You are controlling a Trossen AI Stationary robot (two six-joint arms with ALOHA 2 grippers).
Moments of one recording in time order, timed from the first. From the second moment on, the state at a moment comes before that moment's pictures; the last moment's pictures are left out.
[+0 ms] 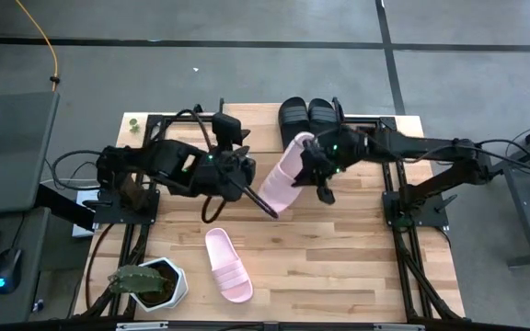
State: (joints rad) left arm -0.16 1.83 2.34 -1.46 -1.05 0.48; right arm -0.11 1.35 1.34 -0.66 -0.33 -0.08
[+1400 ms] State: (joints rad) left arm -0.16 1.89 2.34 -1.28 -1.15 0.89; right arm -0.48 1.35 1.81 -0.86 -0.54 -0.07
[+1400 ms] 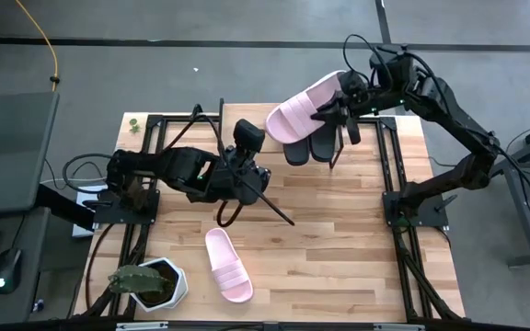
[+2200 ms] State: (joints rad) left arm -0.16 1.90 2.34 -1.14 -1.12 1.01; right arm -0.44 1.35 1.81 -0.75 -0.64 0.02
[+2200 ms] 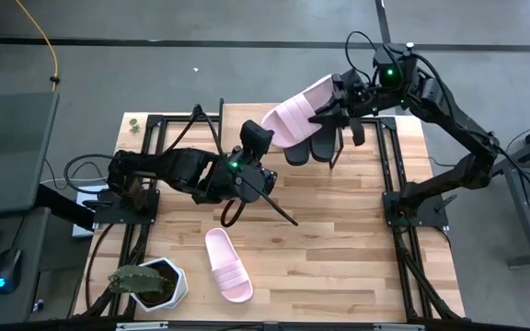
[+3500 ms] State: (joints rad) left arm -0.16 1.90 2.34 -1.10 -1.07 0.98; right arm -0.39 1.40 1.81 -0.72 -0.63 0.08
